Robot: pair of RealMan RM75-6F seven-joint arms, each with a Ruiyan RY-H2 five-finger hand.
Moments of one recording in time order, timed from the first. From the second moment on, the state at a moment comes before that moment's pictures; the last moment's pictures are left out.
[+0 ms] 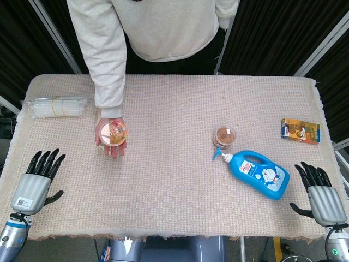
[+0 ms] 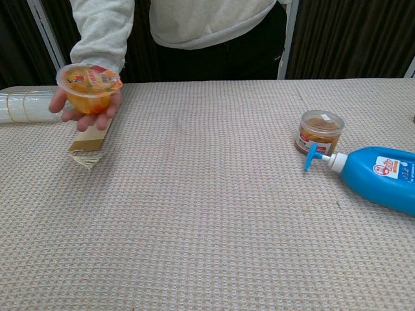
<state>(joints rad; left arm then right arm) -0.15 -1.22 0.01 -1.63 1.63 1.48 0.32 0.08 -1.06 0.02 -1.67 -1.48 1.40 -0.06</state>
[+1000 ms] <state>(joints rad) -0.28 -1.17 -0.12 -1.81 1.45 1.30 0.49 0.08 -1.06 0.02 -1.67 -1.48 1.40 -0.06</state>
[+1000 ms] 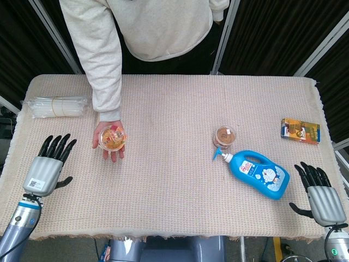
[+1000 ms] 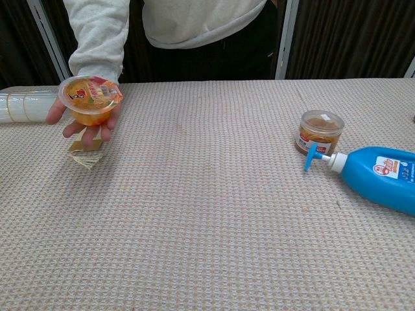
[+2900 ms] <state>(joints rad) -0.85 -1.44 -0.26 -1.85 0.83 1.37 0.94 0.08 -1.05 0.01 -1.67 -1.48 1.39 -0.05</state>
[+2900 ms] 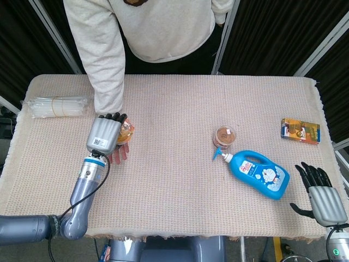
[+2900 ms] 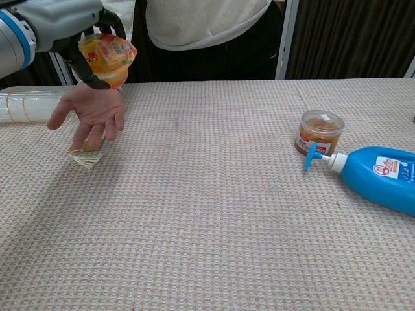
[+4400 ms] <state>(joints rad) -0.49 -1.35 0.08 -1.75 1.18 1.29 0.60 0.08 -1.06 0.02 -1.68 -1.48 1.39 -0.06</state>
